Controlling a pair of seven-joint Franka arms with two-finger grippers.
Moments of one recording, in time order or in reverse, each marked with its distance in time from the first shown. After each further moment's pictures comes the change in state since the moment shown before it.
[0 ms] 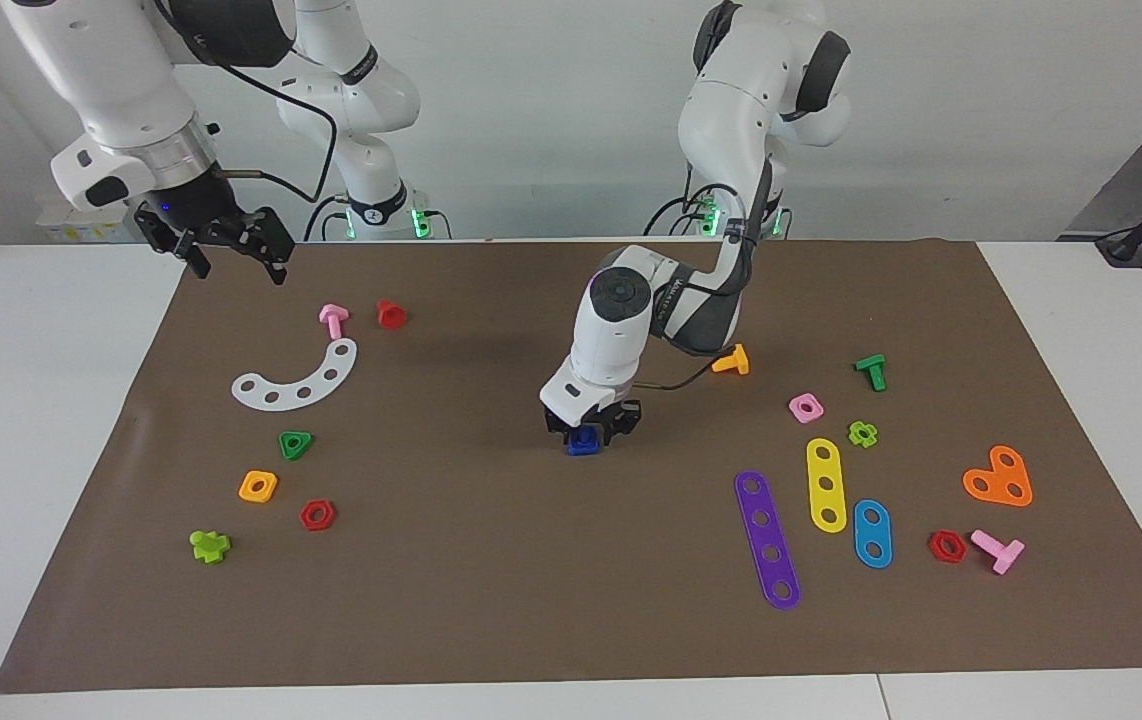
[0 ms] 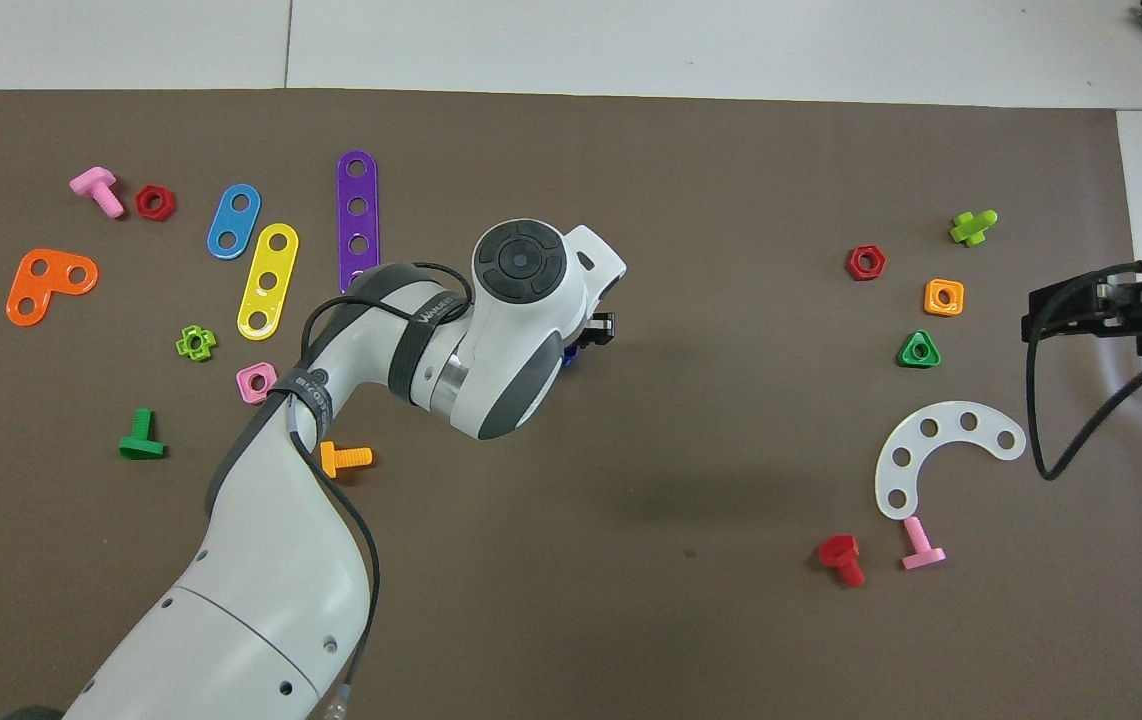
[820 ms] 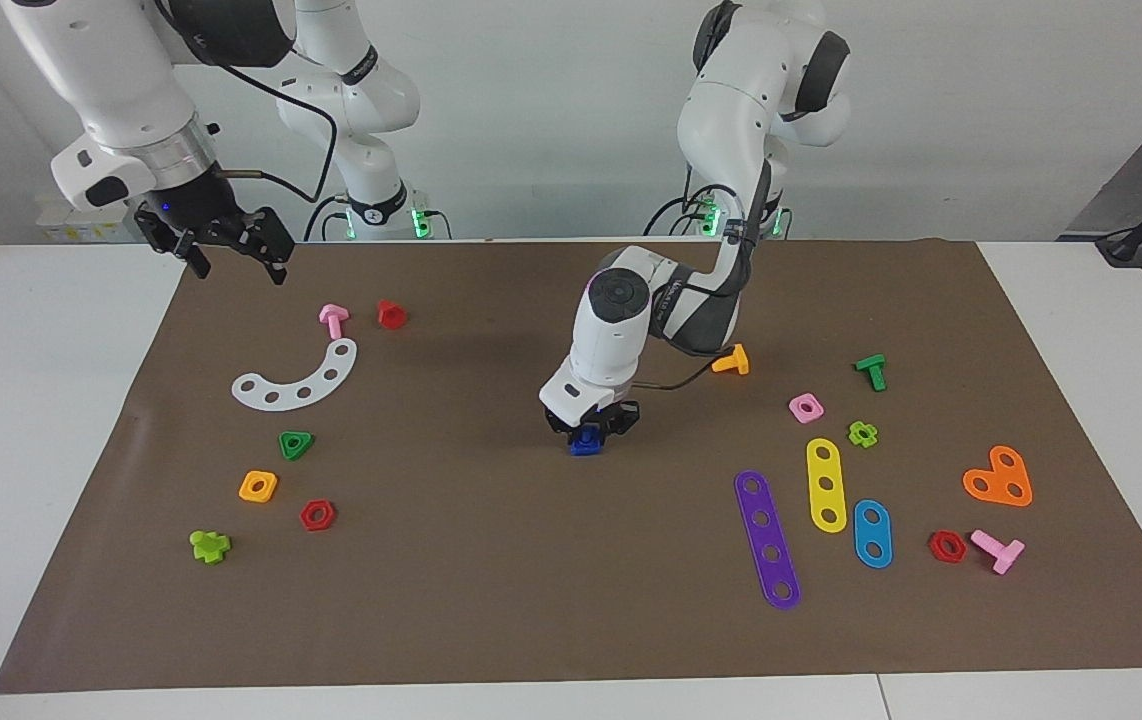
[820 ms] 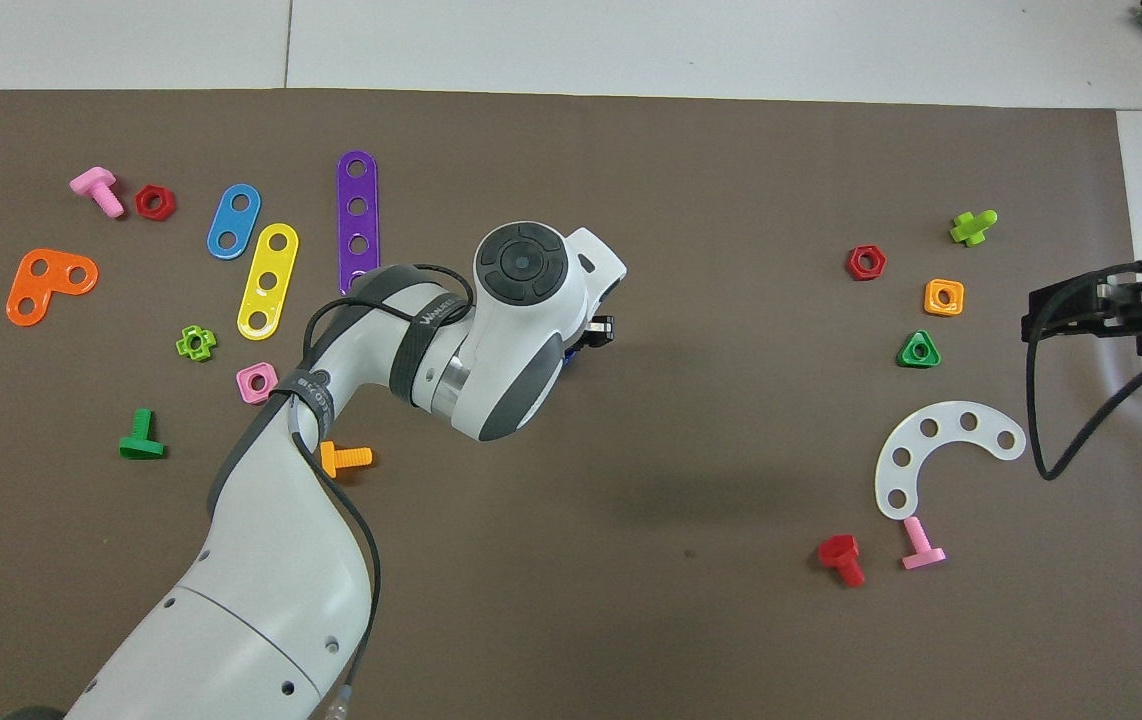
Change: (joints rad) left arm -0.002 0.000 0.000 -0.003 0.001 0.000 0.000; right arm 0.000 0.000 0.000 0.000 0.000 0.000 0.000
